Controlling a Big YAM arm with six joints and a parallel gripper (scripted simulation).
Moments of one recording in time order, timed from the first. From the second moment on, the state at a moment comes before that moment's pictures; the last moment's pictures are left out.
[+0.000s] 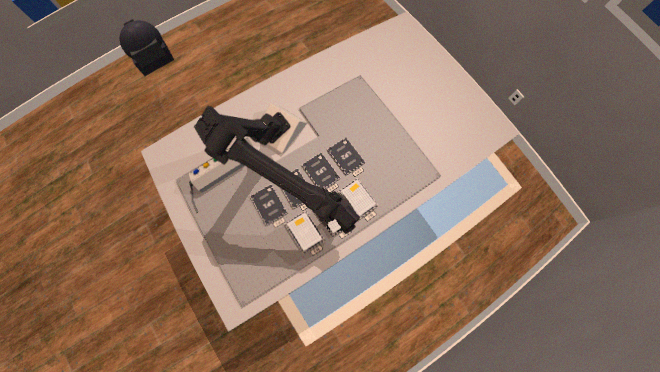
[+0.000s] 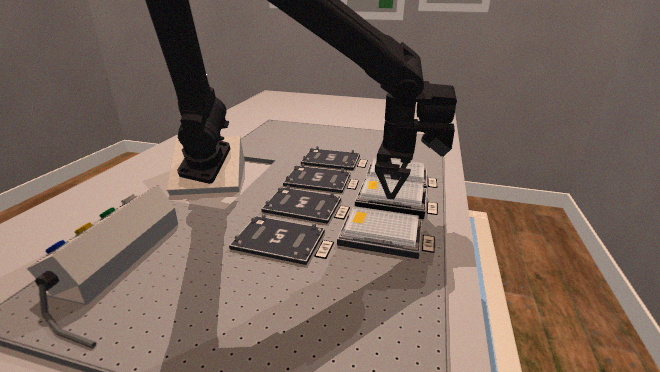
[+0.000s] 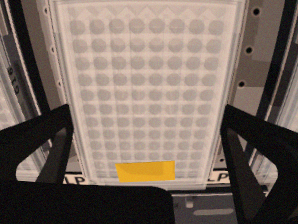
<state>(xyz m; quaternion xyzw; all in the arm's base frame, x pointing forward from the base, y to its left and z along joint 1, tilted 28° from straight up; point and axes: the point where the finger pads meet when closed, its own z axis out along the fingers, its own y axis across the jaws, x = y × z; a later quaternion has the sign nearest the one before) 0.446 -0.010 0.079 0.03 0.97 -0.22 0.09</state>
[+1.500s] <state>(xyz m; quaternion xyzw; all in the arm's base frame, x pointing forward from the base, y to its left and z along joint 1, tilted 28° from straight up) 0.446 -0.010 0.079 0.03 0.97 -0.22 0.09</state>
